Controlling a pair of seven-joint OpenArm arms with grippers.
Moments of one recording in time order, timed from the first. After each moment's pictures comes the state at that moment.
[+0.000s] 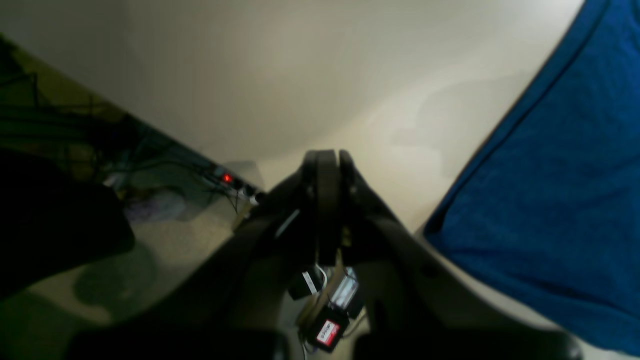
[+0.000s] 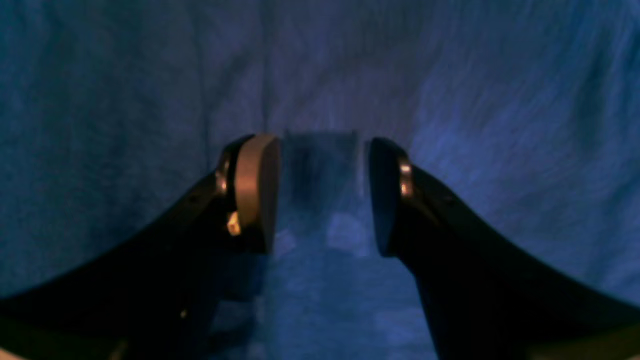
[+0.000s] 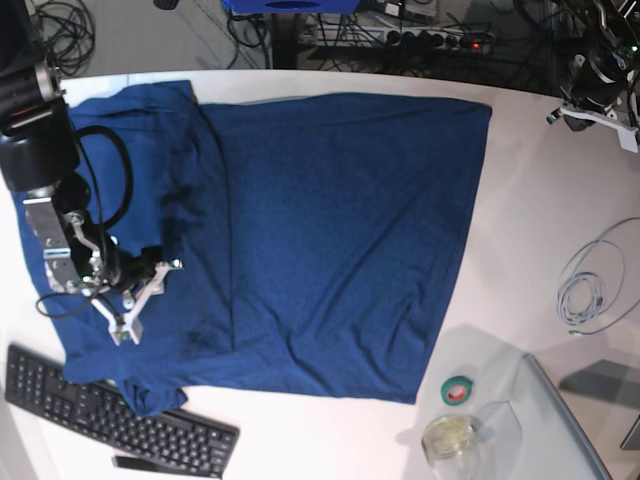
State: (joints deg) left arm 24.8 -7.8 -47.4 94.0 -28.2 -16.7 49.4; right arm 21.7 16.5 -19.6 48.7 25.1 8.0 -38.2
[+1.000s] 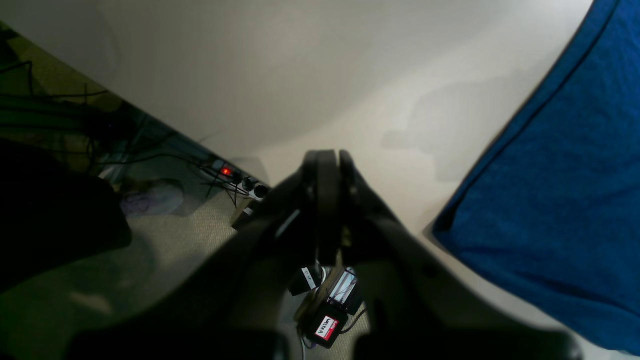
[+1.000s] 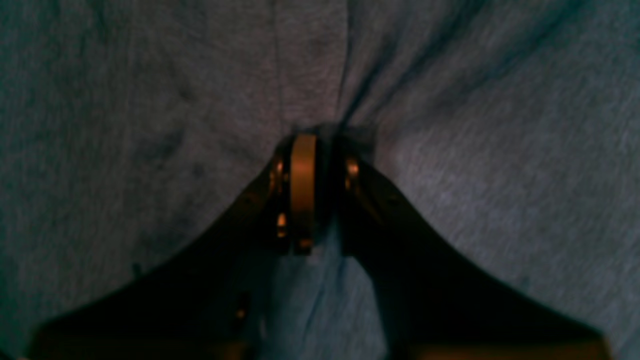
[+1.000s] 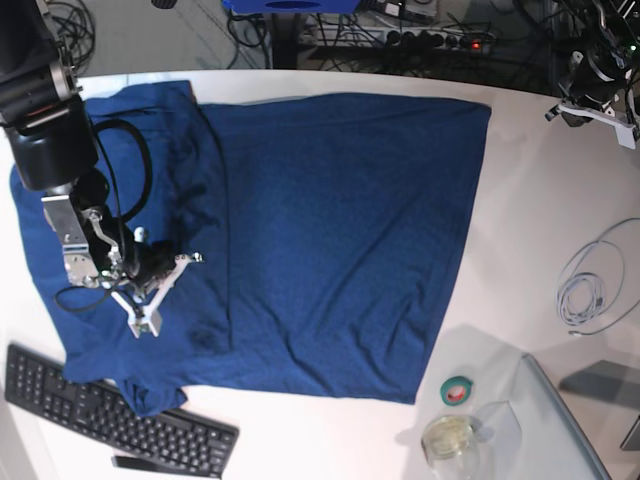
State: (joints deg) left arm 24.6 -8.1 -47.4 92.9 -28.2 -16.7 49.4; right arm 21.7 14.4 -19.9 46.9 25.3 8.4 -37.6
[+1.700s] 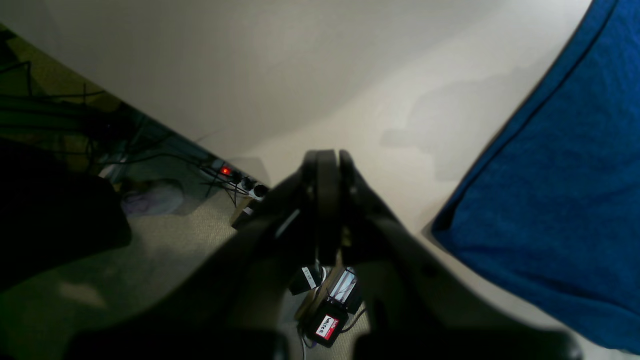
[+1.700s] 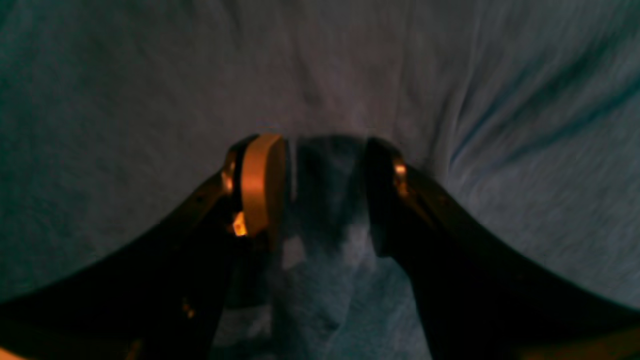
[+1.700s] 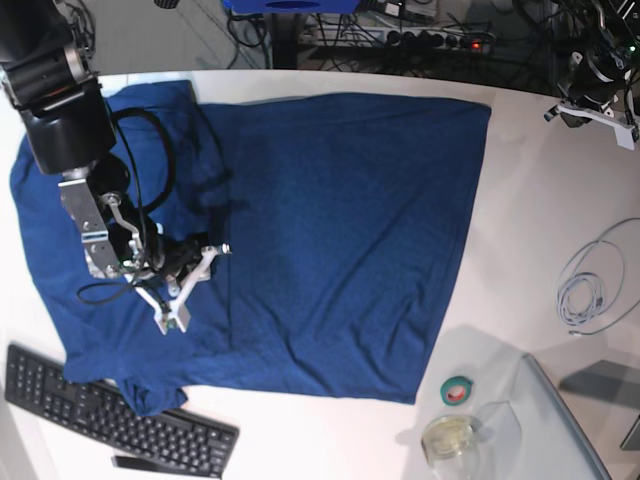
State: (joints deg) left arm 24.6 -8.1 -47.1 92.9 -28.1 -16.7 49.4; right arm 18.4 11.7 -20.0 53.0 25.2 8.2 -38.2
